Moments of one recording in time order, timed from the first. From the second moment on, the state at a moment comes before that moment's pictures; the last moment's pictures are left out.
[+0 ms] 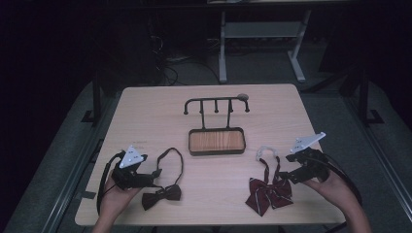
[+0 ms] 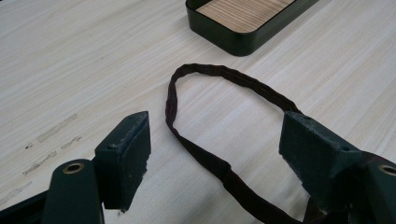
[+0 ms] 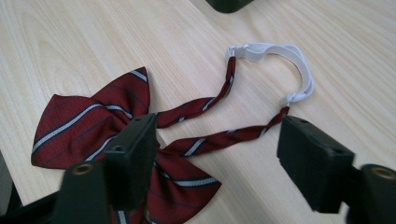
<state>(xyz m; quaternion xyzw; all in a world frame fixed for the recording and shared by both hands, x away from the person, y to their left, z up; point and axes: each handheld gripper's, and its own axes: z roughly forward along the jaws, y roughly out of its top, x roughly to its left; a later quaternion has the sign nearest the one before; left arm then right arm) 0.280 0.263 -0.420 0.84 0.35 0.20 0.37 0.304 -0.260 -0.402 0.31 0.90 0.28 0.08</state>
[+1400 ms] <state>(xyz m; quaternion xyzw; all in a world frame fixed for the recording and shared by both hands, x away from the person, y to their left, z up) 0.281 0.267 -0.421 0.83 0.36 0.20 0.37 0.387 -0.240 -0.423 0.36 0.91 0.18 0.04</state>
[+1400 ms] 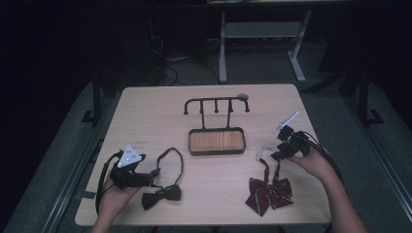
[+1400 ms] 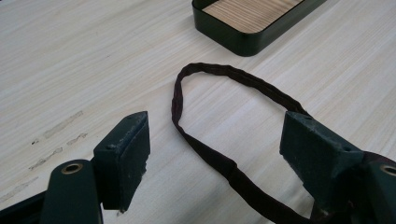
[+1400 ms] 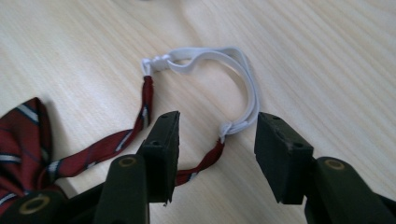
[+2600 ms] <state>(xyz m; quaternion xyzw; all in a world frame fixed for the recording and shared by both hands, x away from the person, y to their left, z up) 0.281 0.265 -0.422 0.83 0.36 0.21 0.37 0.394 -0.235 -0.441 0.38 0.91 0.12 0.04</state>
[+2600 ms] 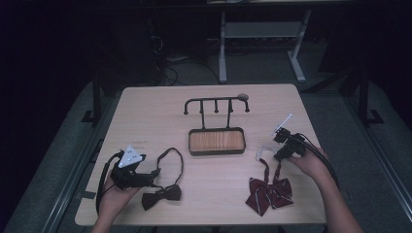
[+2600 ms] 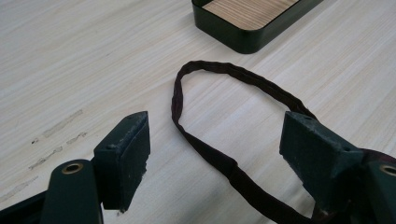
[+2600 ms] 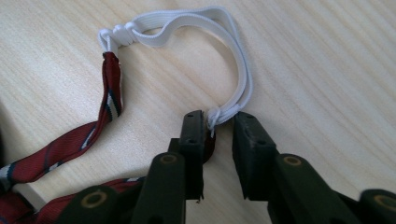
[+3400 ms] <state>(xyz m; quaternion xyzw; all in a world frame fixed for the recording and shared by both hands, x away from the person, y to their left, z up) 0.281 0.265 -0.422 0.83 0.36 0.21 0.37 0.387 -0.236 -0.419 0.36 0.92 0.16 0.02</state>
